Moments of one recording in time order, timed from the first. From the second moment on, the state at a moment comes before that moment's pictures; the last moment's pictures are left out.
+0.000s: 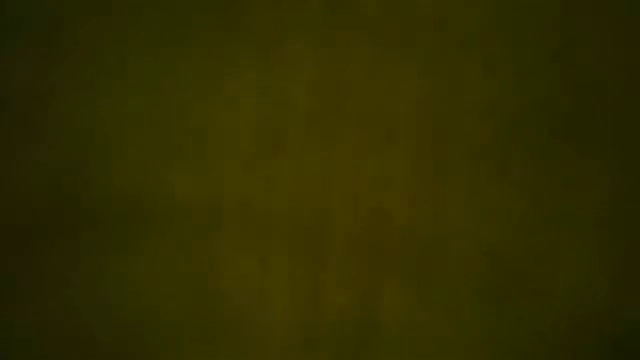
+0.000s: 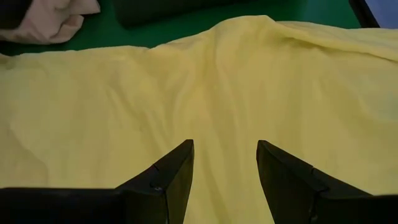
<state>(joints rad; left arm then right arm) -0.51 1.84 1.26 -0.28 -0.43 -0.29 -0.24 1.70 1.07 -0.80 0.27 -0.26</state>
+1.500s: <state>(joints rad) -0.73 1.64 1.26 -1.06 -0.77 -0.89 -0.11 1.93 1.46 -0.14 -0.18 -0.29</state>
